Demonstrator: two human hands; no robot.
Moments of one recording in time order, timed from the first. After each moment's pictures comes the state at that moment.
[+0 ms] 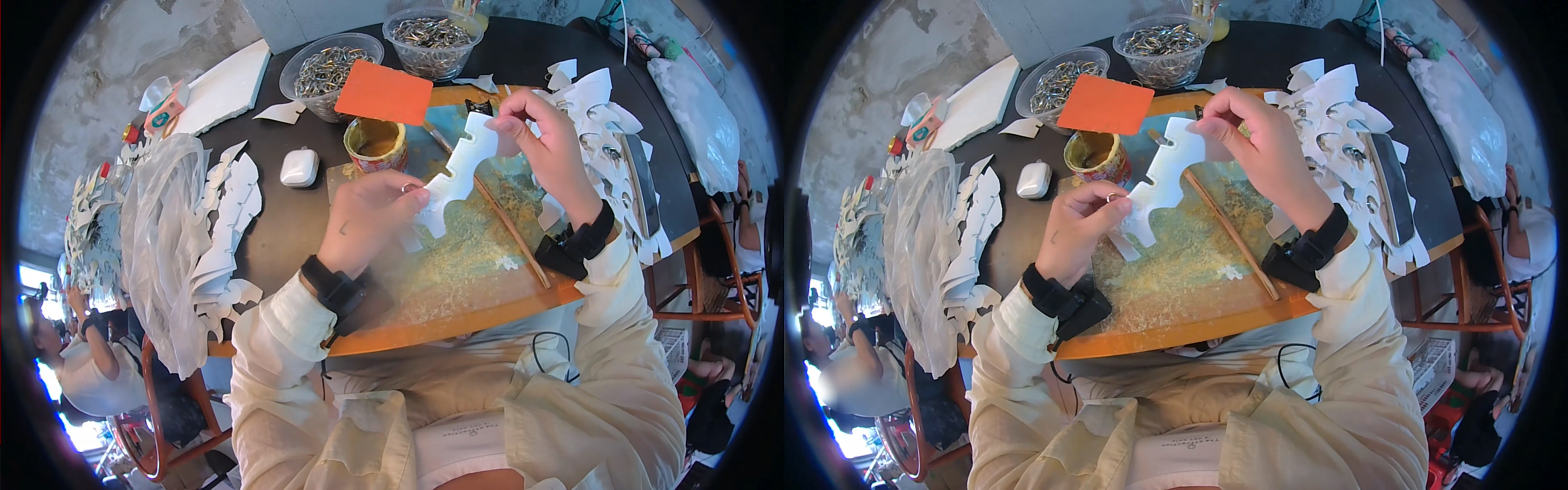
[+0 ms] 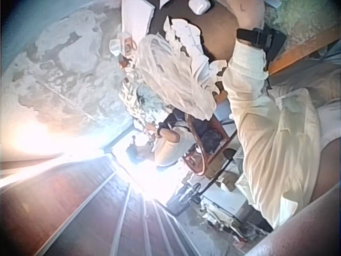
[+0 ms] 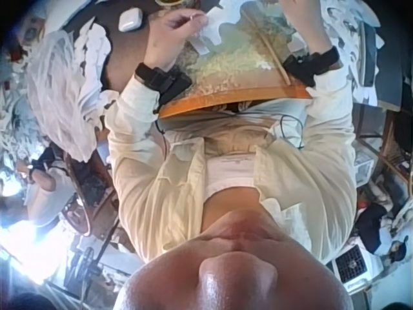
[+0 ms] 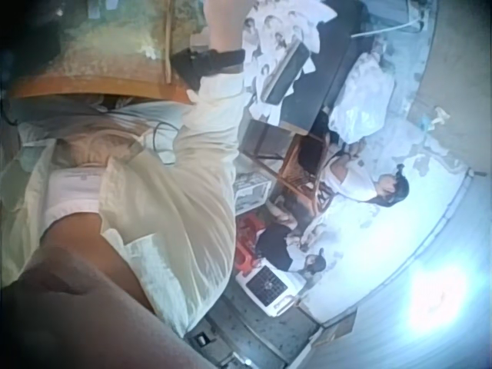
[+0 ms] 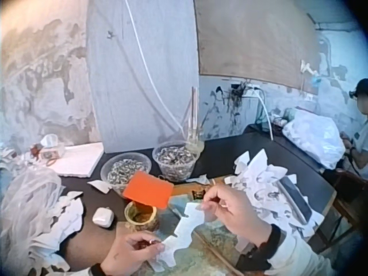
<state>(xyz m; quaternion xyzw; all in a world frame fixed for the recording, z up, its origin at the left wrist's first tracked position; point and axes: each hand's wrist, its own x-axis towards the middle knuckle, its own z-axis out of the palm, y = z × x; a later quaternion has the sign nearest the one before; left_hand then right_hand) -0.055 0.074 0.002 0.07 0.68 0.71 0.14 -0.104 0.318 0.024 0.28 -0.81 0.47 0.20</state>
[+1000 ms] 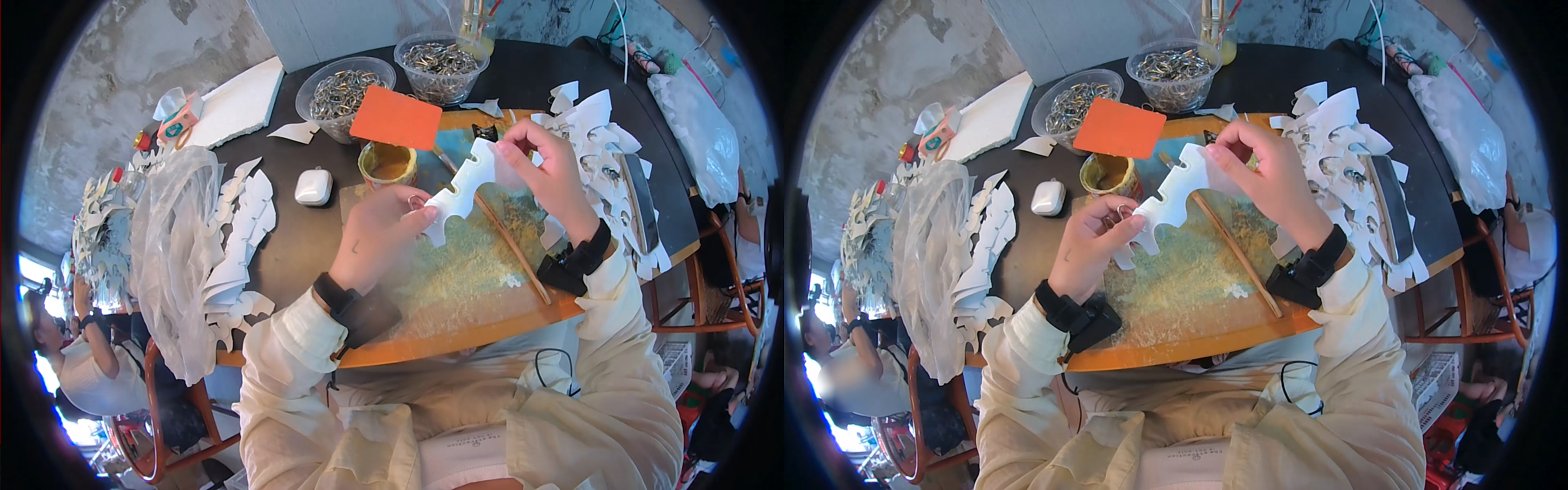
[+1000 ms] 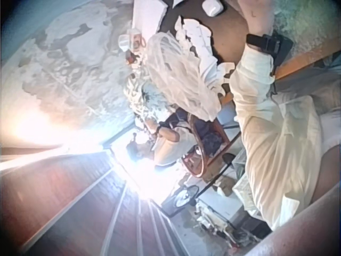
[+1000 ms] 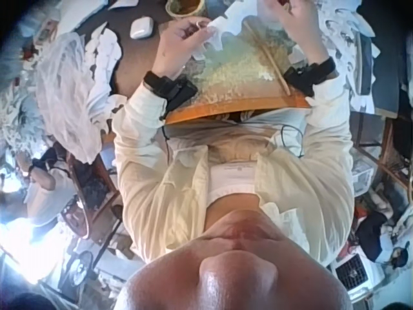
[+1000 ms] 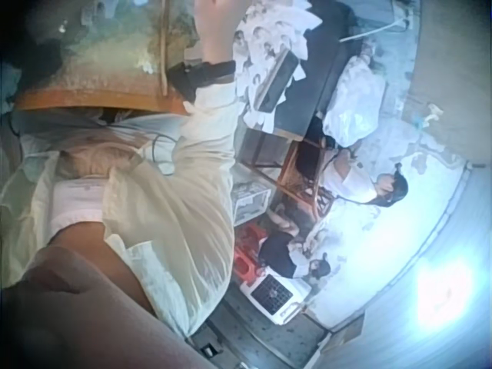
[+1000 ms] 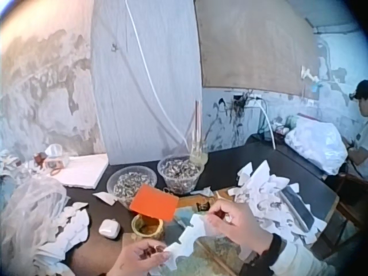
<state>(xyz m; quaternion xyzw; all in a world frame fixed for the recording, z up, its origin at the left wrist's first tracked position) -0.054 0.073 0.007 0.07 0.67 0.72 0.12 -0.104 0.317 0.024 0.25 -0.83 0.48 0.17</state>
